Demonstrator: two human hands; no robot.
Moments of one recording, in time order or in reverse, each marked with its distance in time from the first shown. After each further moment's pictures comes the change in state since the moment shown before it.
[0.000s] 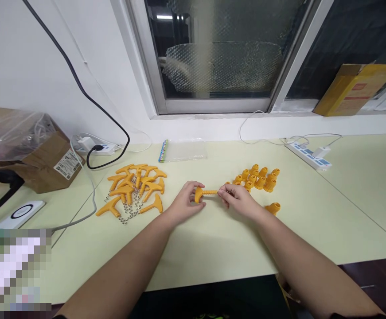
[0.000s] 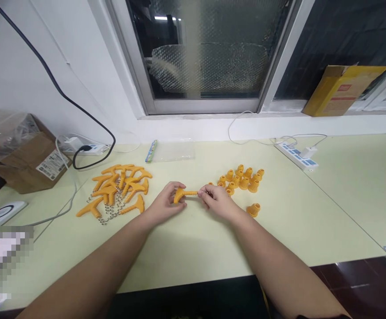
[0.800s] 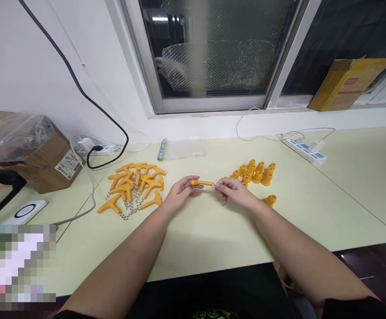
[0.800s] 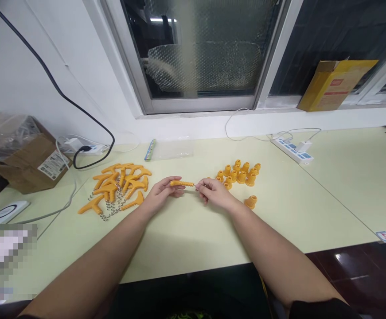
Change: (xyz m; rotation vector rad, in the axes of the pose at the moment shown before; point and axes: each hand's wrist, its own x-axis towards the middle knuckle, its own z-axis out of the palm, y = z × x) left_hand 0.008 0.004 -0.012 -0.274 0.008 -0.131; right_hand 0.008 0.005 0.003 0.280 -0.021 0.055
